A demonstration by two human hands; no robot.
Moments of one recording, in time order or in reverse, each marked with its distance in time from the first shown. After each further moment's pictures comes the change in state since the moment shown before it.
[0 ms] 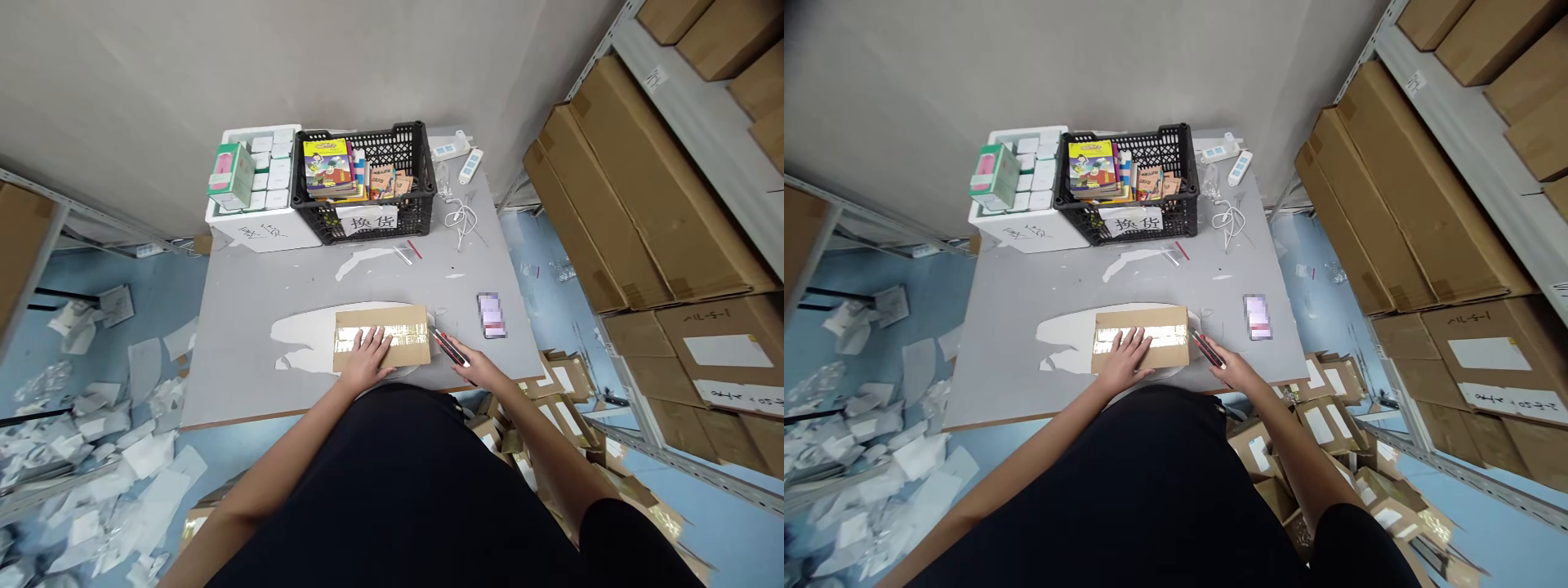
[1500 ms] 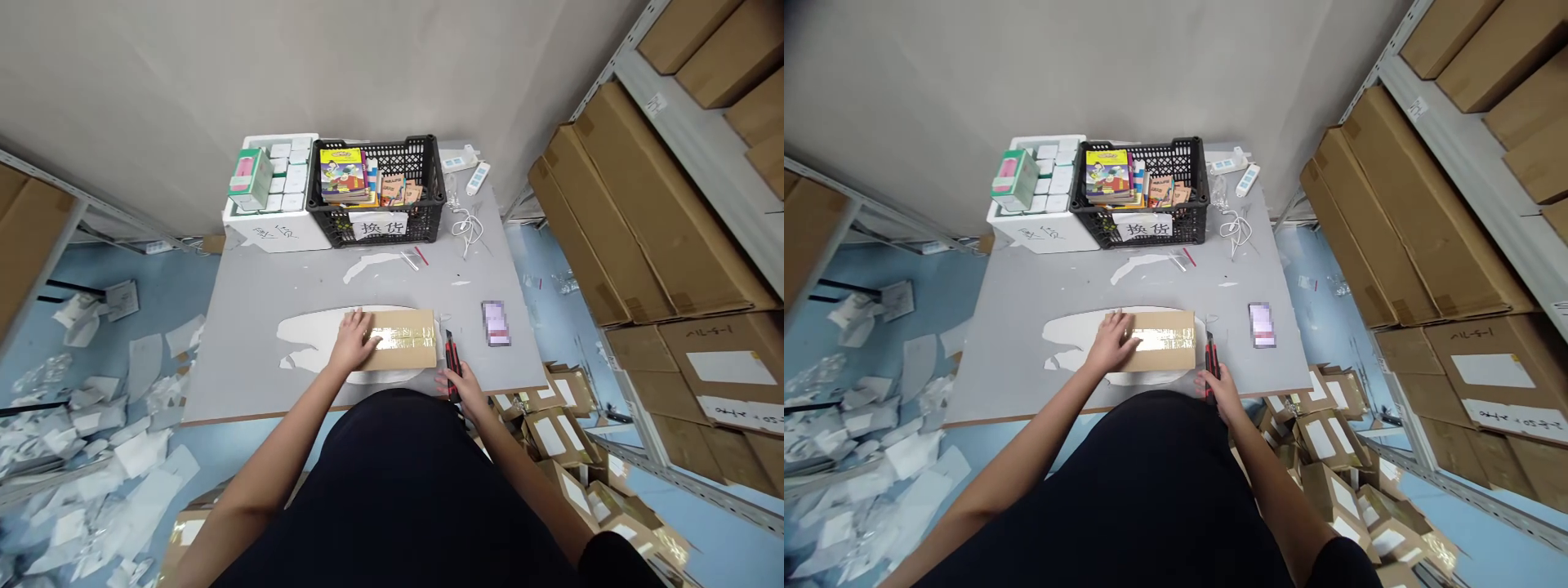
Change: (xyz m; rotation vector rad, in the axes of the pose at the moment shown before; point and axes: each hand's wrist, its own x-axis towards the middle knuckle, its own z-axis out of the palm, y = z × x) left_hand 0.015 -0.053 -0.018 -0.221 0.083 -0.327; right_hand 0.003 0.018 0.083 0.844 0.314 0.114
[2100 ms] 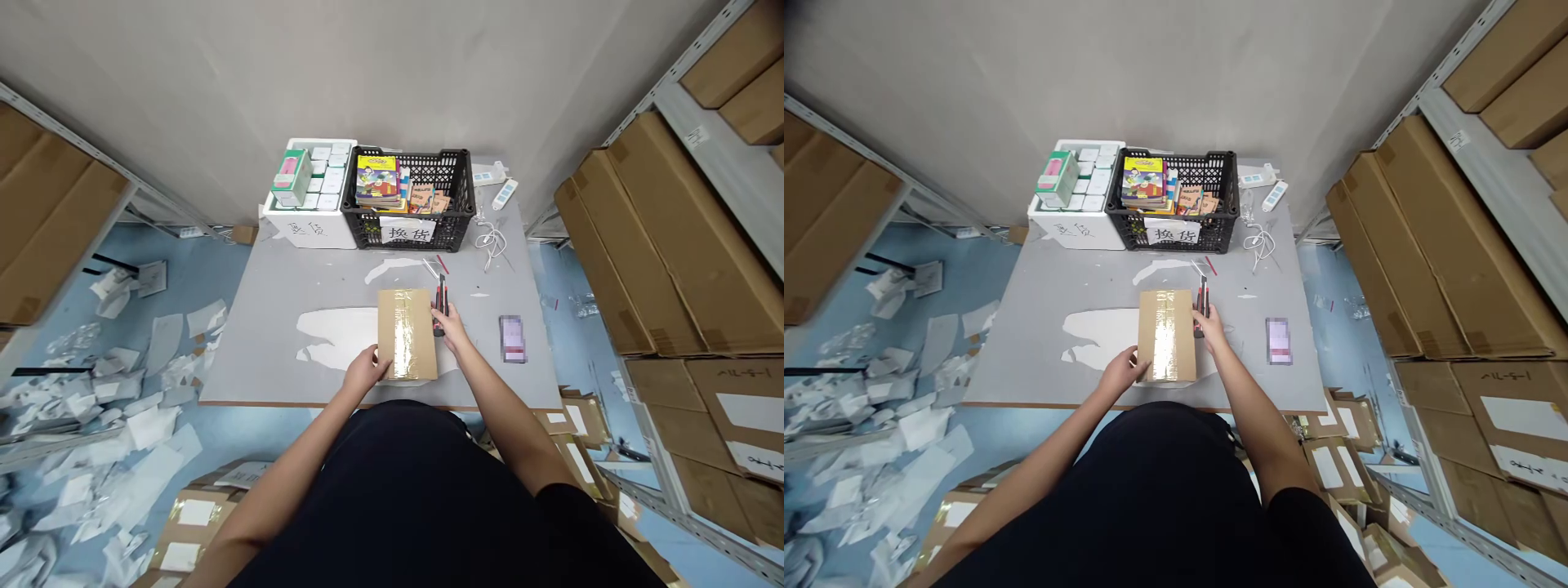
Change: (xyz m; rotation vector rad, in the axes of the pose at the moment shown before) left_hand -0.060 0.003 0.010 -0.285 -0.123 -0.412; right_hand 0.118 -0.082 0.114 -0.123 -0.102 -0.281
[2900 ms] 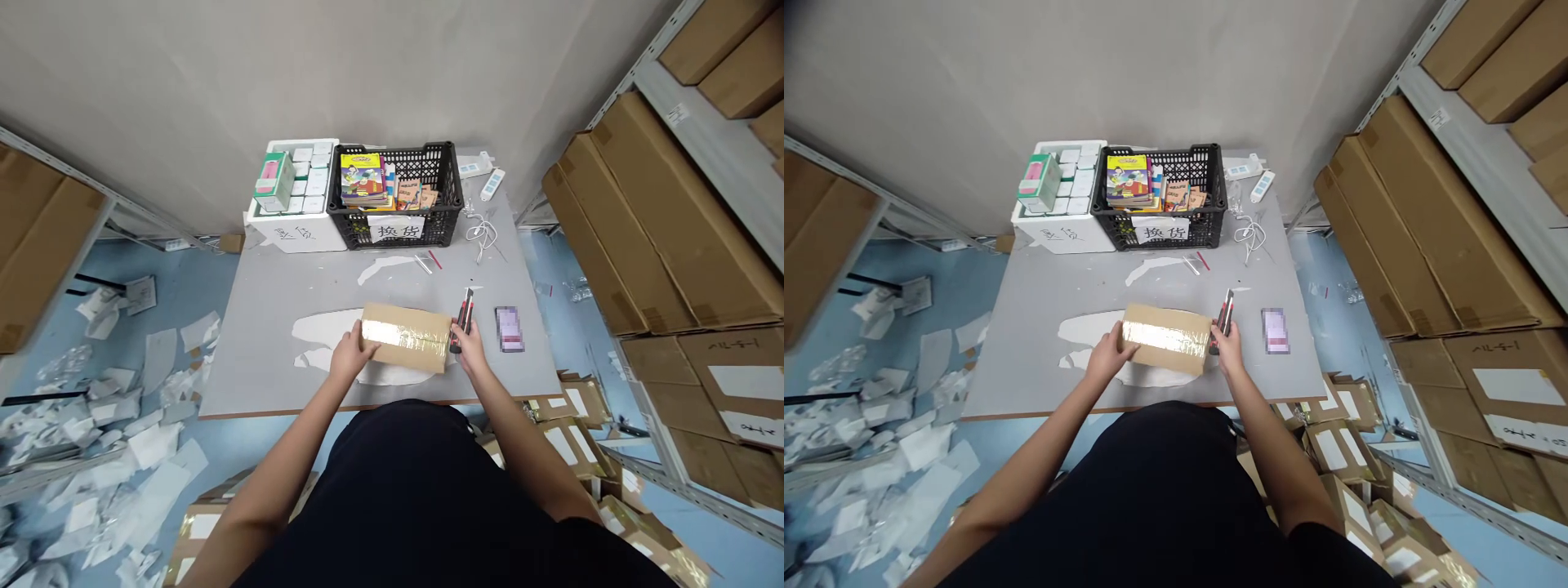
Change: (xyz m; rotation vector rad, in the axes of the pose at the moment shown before) left_hand 0.027 -0.001 -0.035 0.208 0.072 -0.038; right_hand -0.045 0.032 -0.052 0.150 0.255 -0.078
